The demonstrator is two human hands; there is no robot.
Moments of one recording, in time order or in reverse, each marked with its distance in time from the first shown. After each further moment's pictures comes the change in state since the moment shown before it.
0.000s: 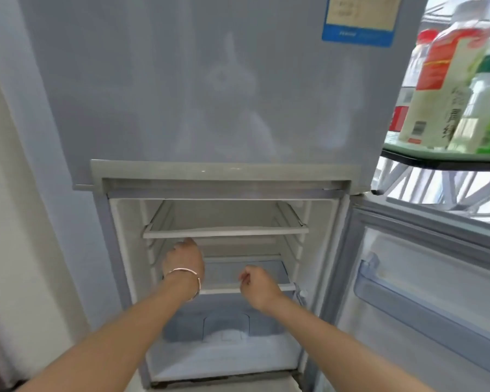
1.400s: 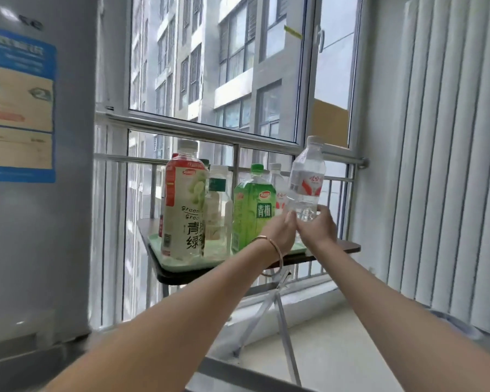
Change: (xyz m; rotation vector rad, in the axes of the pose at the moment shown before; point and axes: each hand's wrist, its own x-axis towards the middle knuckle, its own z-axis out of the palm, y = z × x) left_hand -0.156 0.554 -0.263 -1.108 -0.242 0.988; right_hand -0.099 0.134 -0.571 0.192 1.178 0.011
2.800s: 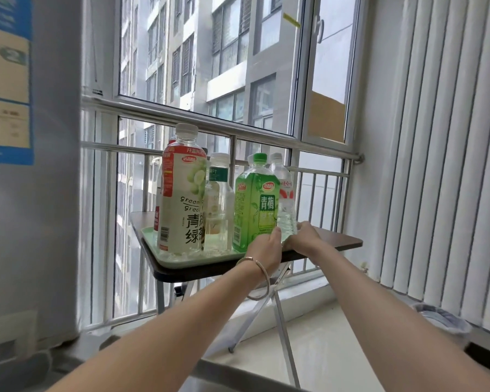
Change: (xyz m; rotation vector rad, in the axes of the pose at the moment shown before) left_hand -0.007 -0.060 0.006 -0.069 0.059 -0.162; right_hand 0.027 0.044 0.042 -0.145 -0.400 0.241
